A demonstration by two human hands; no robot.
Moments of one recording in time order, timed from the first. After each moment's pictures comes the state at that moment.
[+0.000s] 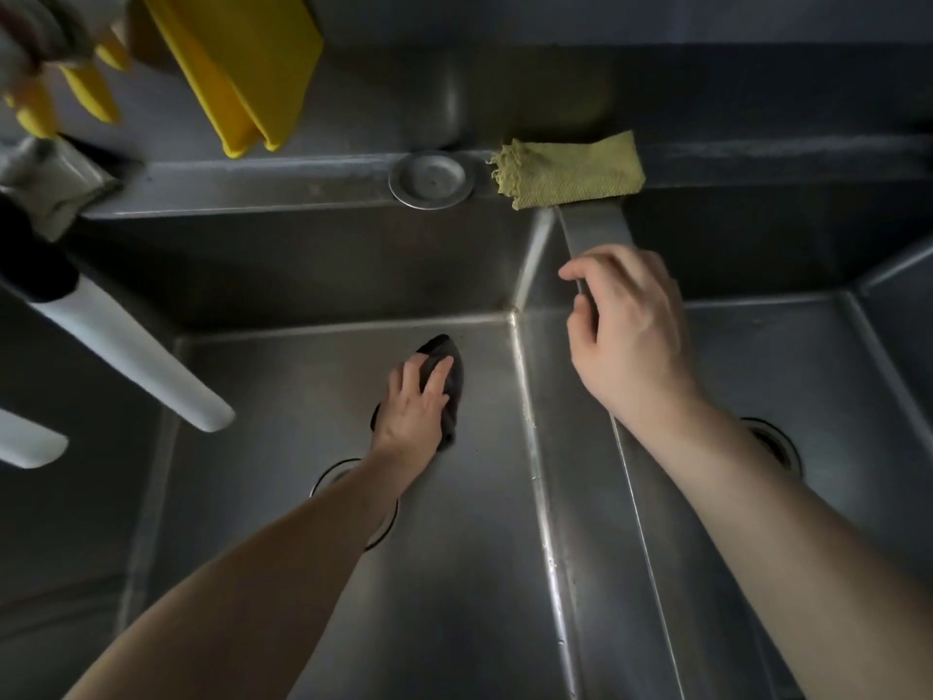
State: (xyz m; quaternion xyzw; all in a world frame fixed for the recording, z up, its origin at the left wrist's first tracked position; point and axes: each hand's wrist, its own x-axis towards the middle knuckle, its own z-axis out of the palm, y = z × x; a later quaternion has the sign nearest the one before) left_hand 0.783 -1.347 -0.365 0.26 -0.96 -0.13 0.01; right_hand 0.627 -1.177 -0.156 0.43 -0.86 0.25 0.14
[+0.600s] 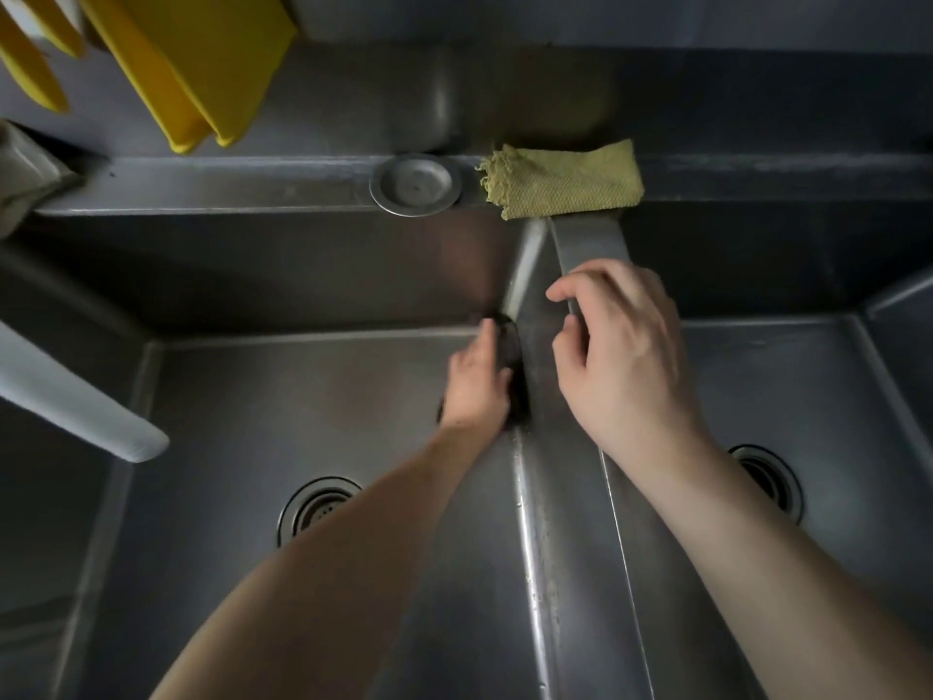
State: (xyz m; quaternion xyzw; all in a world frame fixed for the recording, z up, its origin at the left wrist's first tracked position) left_hand 0.673 -1.305 -0.367 0.33 -0.86 -0.36 0.13; right_hand 0.628 -1.177 -0.156 0.43 -0.85 0.27 0.13
